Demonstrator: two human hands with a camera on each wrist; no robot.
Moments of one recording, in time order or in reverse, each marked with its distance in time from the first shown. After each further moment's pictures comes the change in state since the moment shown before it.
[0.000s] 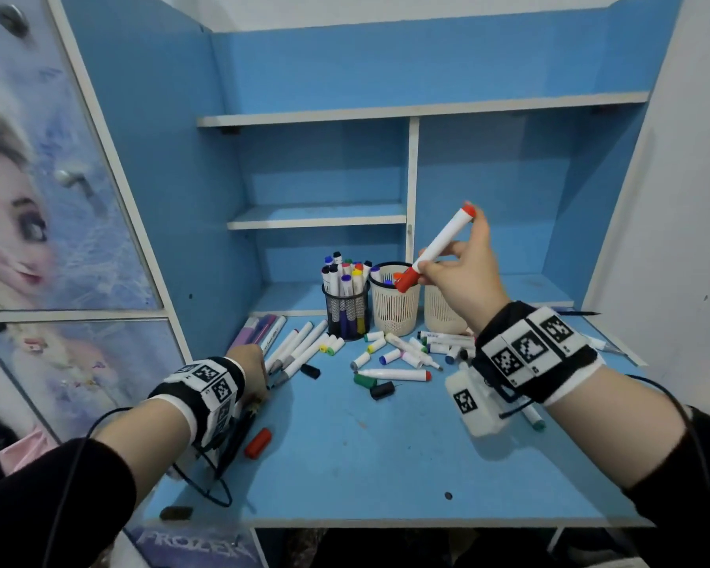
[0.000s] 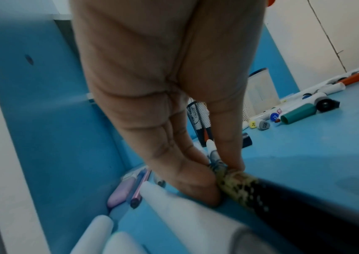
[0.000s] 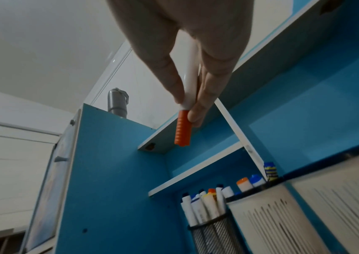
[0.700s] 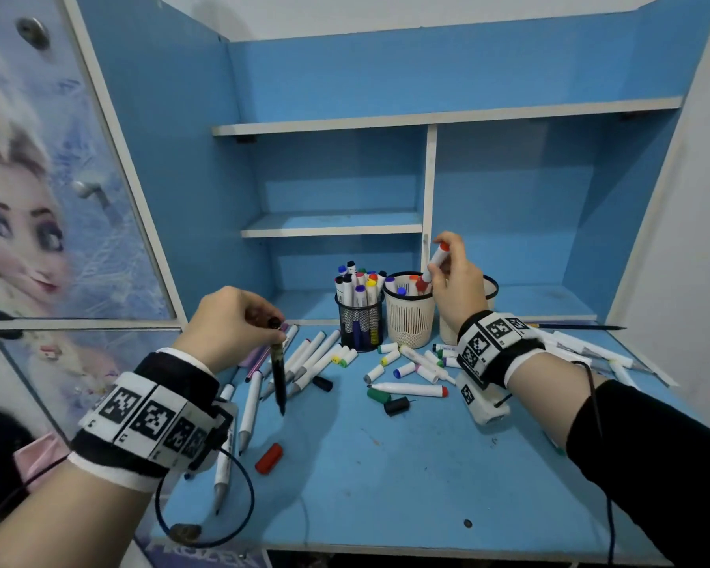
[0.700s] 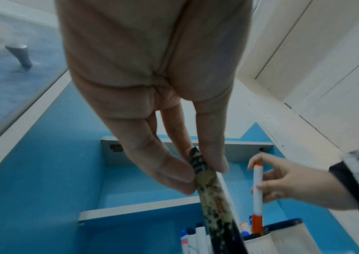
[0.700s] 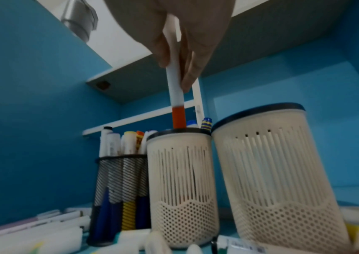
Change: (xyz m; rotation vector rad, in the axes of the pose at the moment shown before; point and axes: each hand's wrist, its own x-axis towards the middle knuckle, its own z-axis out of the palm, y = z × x) left_hand -0.072 0.008 -0.075 -0.421 0.488 0.235; right_hand 0.041 0.053 0.028 -0.376 0.063 -0.298
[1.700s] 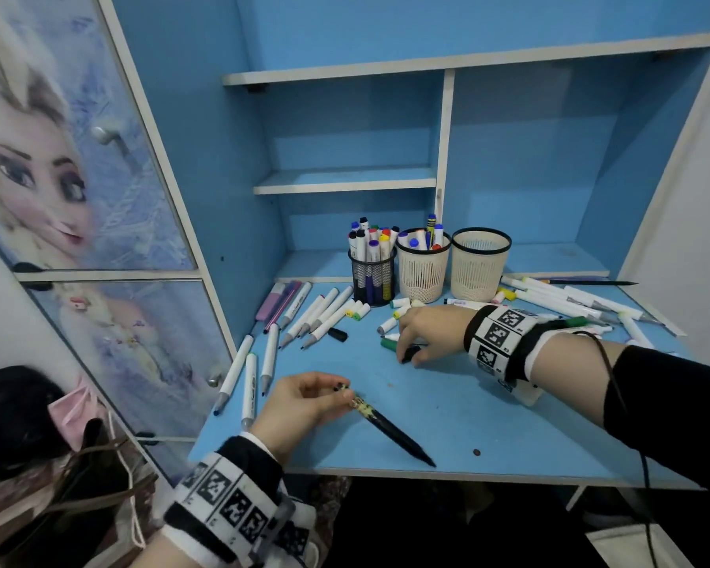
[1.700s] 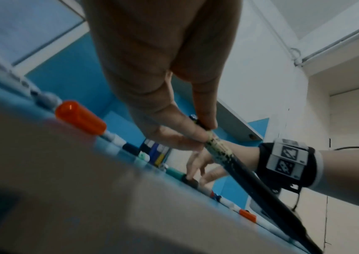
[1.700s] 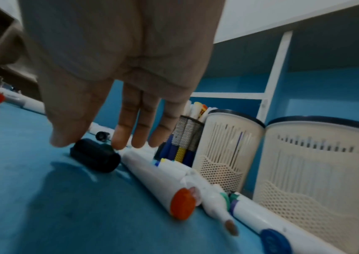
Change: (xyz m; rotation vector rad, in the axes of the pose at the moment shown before) left_hand -0.103 -0.032 0.110 -1.103 -0.290 -0.420; right_hand -0.066 -0.009 0.012 -0.651 -1.325 -0.430
